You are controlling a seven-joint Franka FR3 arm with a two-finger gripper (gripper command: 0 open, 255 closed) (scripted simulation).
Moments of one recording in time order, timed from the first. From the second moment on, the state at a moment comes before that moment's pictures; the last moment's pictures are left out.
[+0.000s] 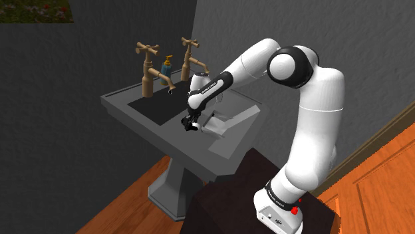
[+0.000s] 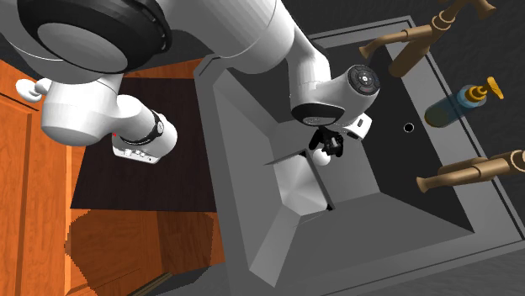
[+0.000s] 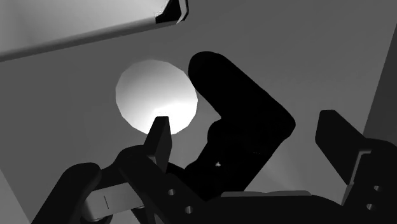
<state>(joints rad) -0.05 0.45 0.05 -2.11 -0.06 2.56 -0.22</state>
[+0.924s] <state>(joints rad) -0.04 0.45 0.05 -2.11 -0.06 2.56 -0.22</state>
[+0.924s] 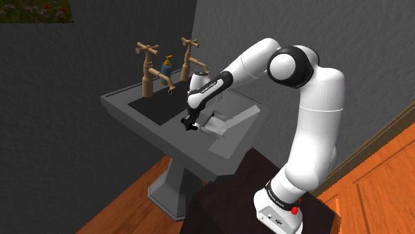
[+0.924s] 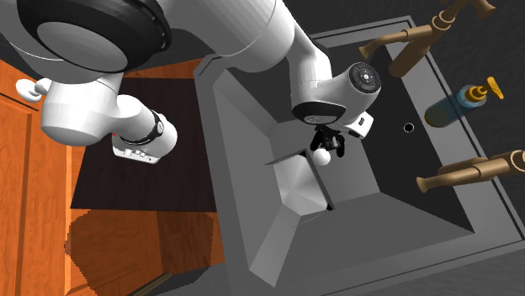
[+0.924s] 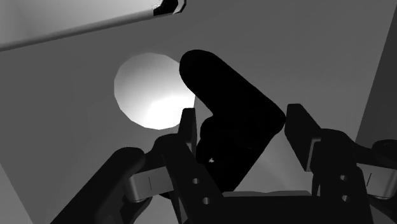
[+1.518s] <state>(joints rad) -0.05 0.38 0.06 -2.12 -0.05 2.49 -0.22</state>
